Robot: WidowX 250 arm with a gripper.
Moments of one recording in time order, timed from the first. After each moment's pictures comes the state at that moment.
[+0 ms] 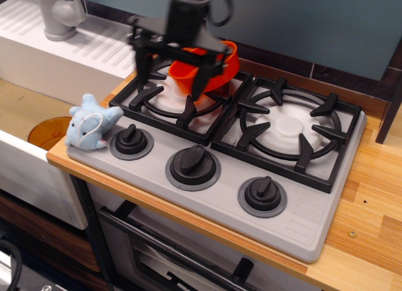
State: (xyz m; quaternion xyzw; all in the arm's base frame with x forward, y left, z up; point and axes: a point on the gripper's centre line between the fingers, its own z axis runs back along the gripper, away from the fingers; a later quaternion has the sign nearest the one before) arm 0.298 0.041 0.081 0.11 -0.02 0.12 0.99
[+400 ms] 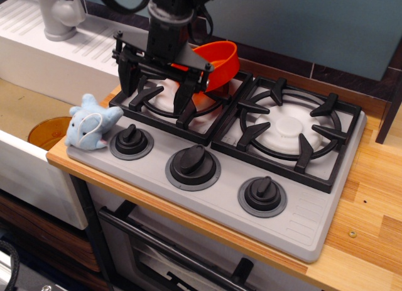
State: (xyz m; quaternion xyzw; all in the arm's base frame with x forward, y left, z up) arm 0.287 0.053 0.069 0.12 -0.02 0.11 0.99
